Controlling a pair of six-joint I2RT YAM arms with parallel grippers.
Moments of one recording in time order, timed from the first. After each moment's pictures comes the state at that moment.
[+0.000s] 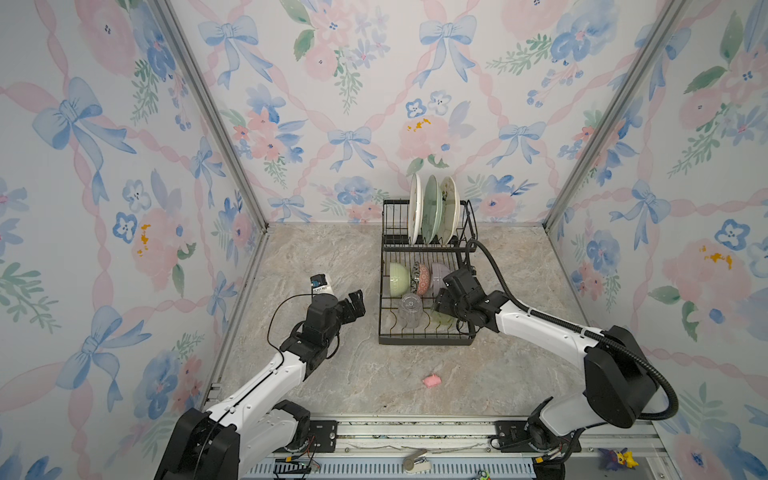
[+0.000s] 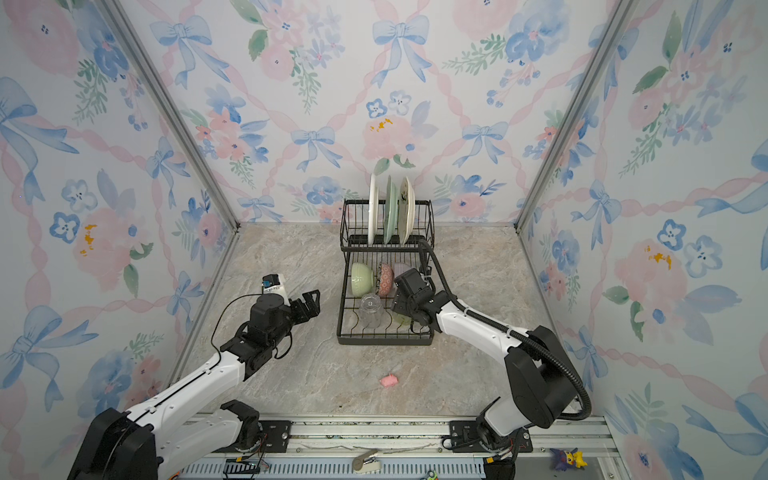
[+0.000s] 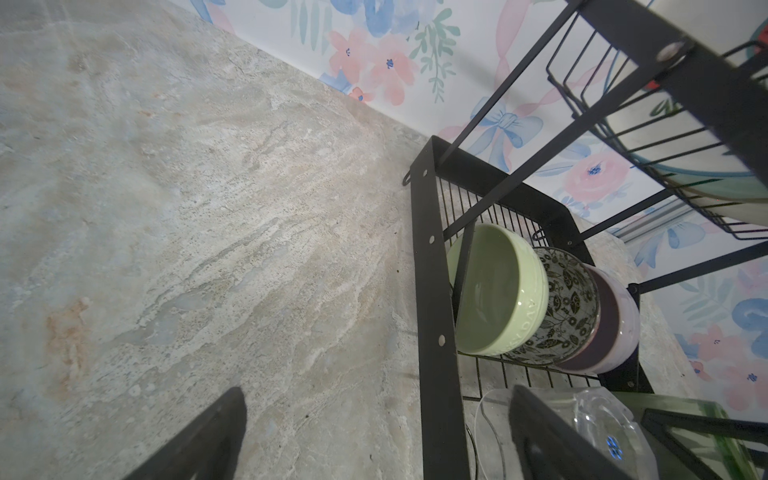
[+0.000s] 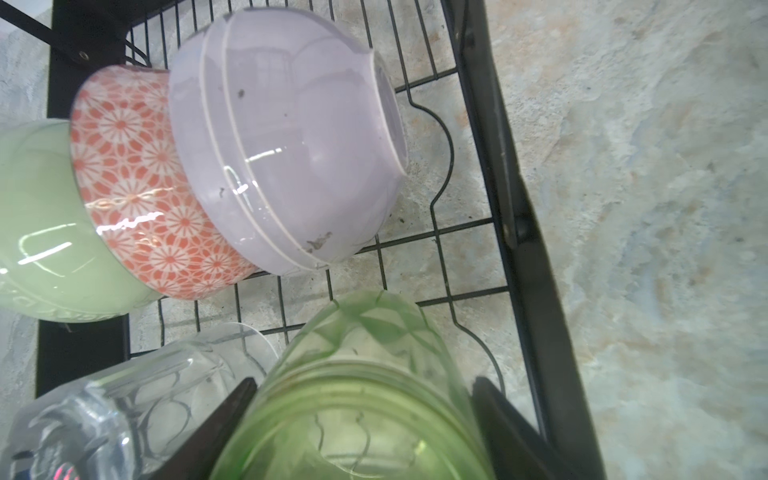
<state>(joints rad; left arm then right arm) -0.41 1.02 0.47 0.11 -0.18 -0.60 0.65 1.51 0.99 -0.42 0.26 0.83</state>
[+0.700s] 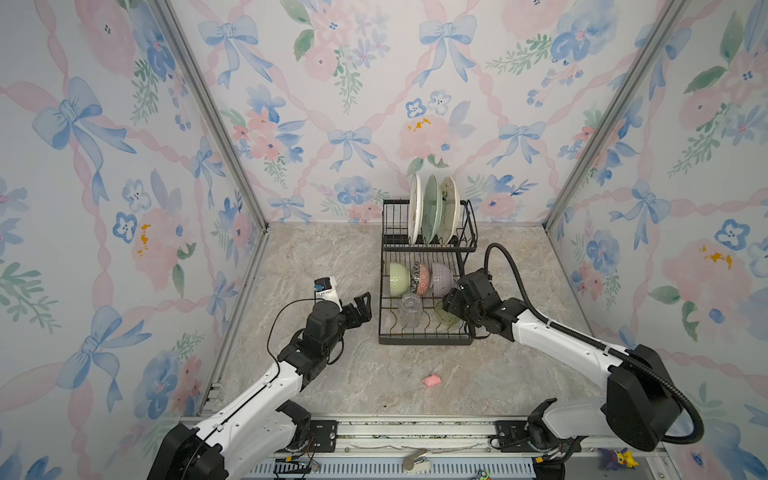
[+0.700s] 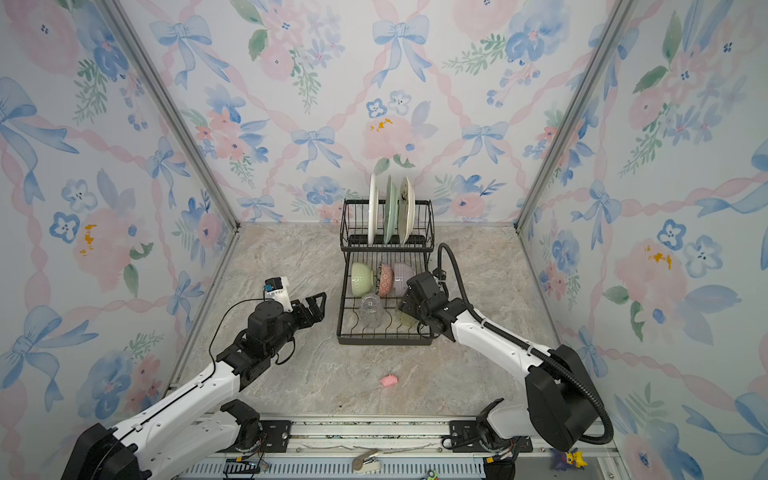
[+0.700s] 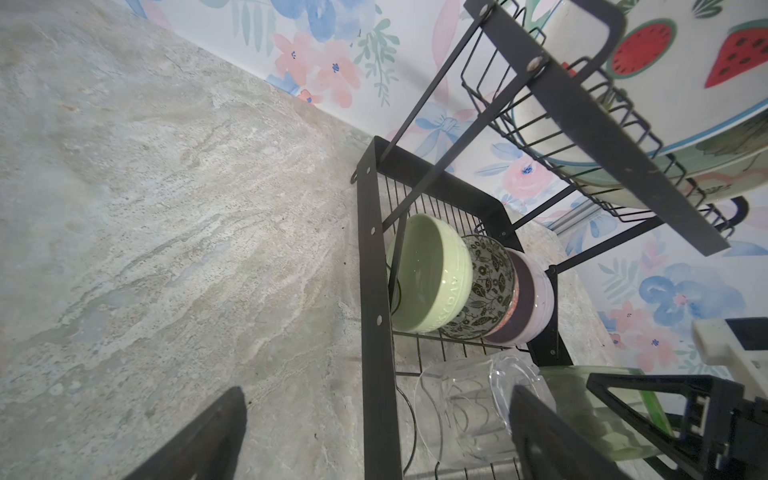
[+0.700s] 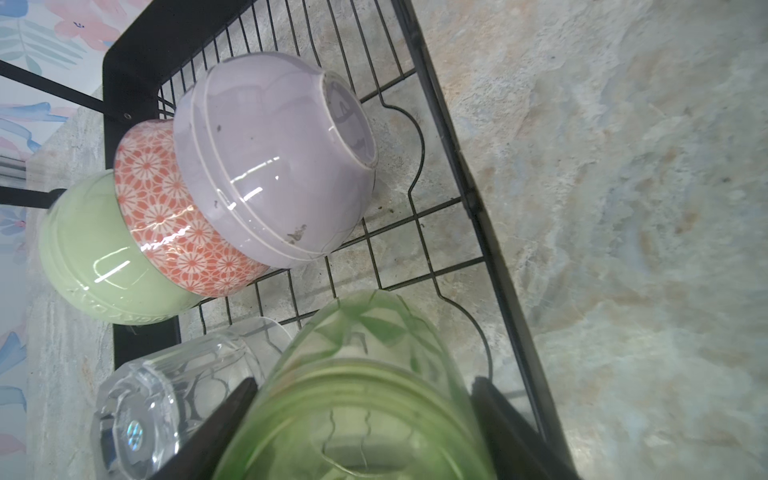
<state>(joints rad) -0.51 0.91 0.44 0.12 -0.16 -0.64 0.60 1.37 0.88 -0.38 0.18 0.95</state>
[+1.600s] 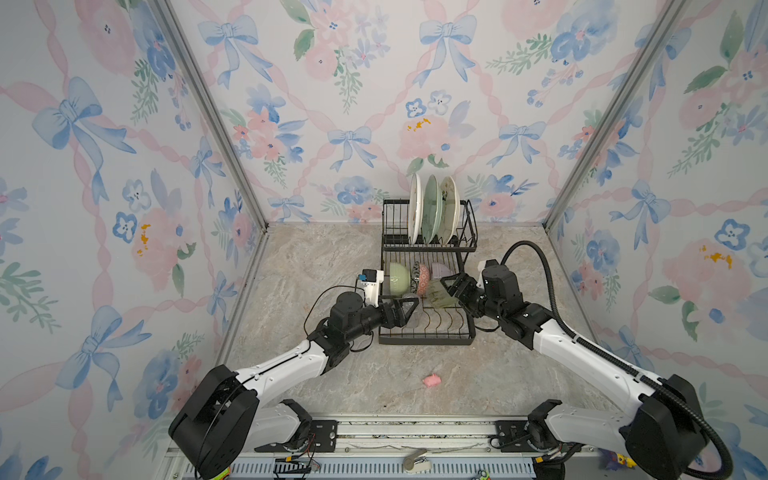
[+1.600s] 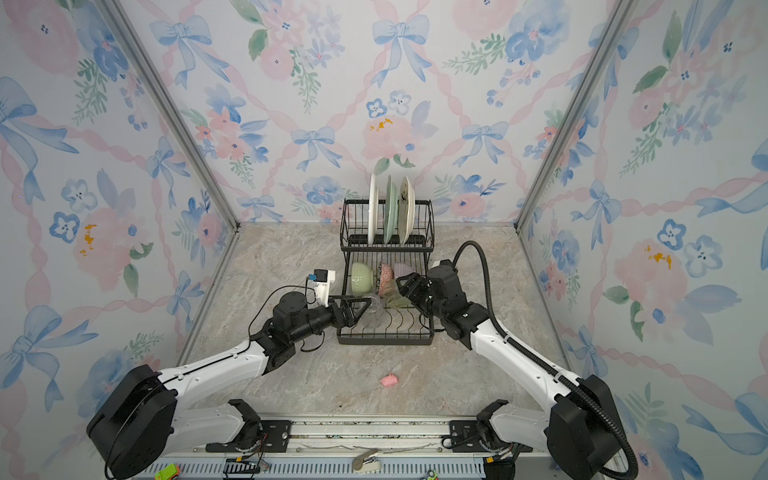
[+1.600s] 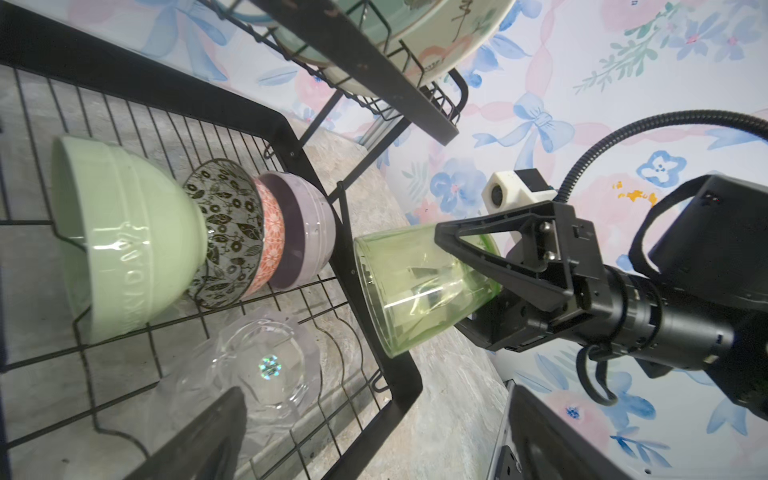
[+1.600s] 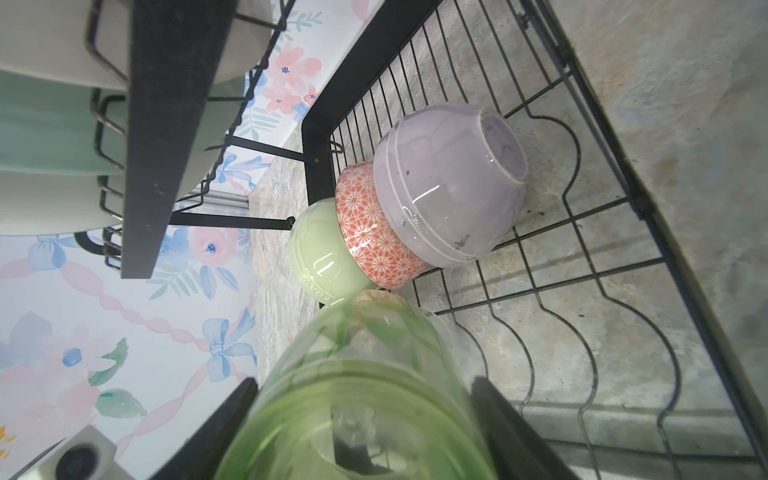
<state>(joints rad) -0.66 1.25 0.55 0.53 0.30 -0.71 0.54 1.22 0.83 -0.16 -0.07 1.11</state>
